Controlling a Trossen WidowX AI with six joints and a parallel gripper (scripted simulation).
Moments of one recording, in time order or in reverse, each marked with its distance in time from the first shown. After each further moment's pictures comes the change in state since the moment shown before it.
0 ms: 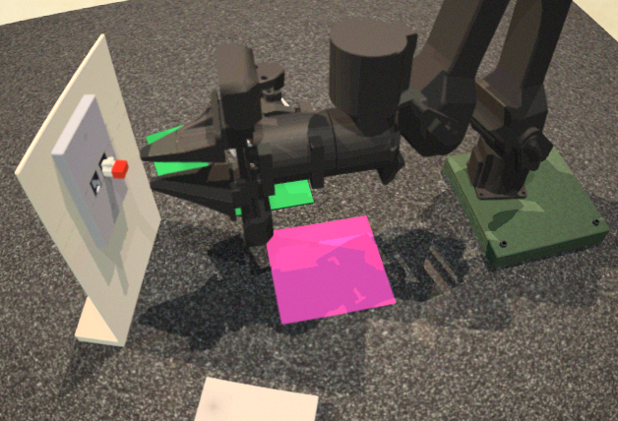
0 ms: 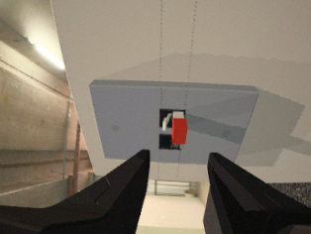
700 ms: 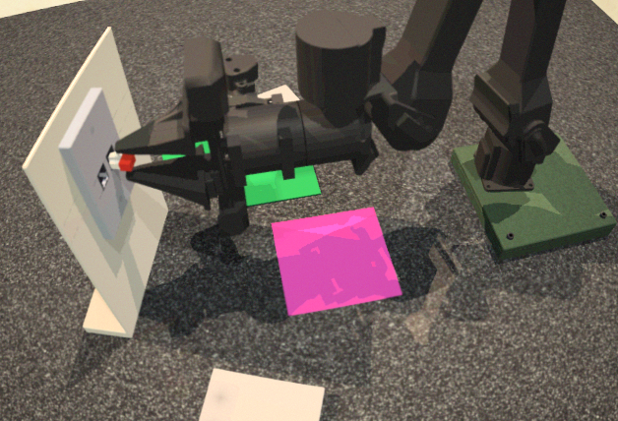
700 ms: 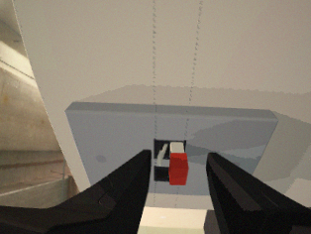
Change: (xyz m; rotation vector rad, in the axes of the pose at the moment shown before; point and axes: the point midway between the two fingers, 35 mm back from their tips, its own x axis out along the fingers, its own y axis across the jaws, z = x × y) arm 0.029 -0.001 0.009 0.001 0.000 0.002
